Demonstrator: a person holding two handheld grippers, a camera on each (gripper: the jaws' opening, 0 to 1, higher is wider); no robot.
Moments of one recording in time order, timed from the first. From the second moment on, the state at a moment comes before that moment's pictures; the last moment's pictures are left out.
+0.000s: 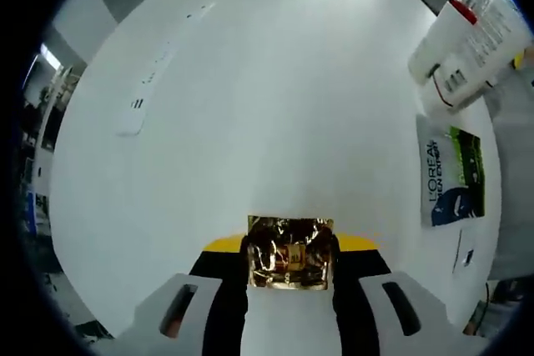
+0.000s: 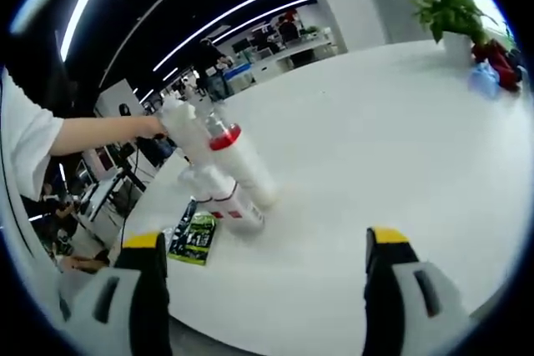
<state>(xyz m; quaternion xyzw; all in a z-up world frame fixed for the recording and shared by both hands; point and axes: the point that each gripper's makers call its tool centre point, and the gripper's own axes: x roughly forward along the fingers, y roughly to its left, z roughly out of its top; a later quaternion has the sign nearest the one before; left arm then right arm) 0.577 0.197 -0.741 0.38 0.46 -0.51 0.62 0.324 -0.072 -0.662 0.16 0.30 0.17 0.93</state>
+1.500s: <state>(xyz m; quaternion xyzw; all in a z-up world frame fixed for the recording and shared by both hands) 0.442 0.223 -0.733 0.39 0.49 -0.51 0.59 0.323 -0.060 -0.628 0.14 0.26 0.20 0.94</state>
